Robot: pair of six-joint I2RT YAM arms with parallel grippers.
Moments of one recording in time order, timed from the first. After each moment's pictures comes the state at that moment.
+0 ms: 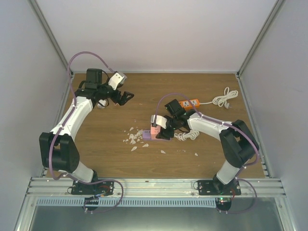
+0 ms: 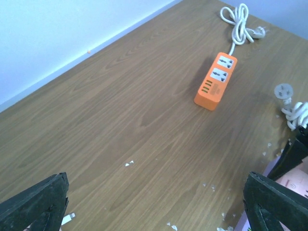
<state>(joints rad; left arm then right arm) -0.12 1.54 1.32 -0.46 0.63 0.39 0.64 1.69 1.05 -0.43 -0.42 -0.71</state>
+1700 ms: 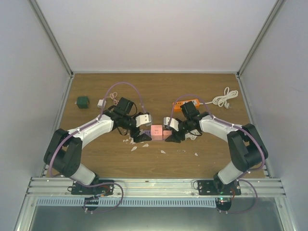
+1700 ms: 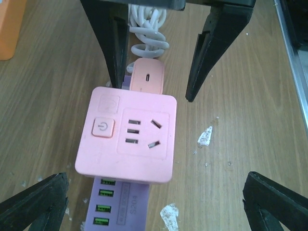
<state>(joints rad) -0.48 1.52 0.95 -0.47 0.72 0.72 0.47 1.60 0.89 -0.44 -0.66 -0.87</state>
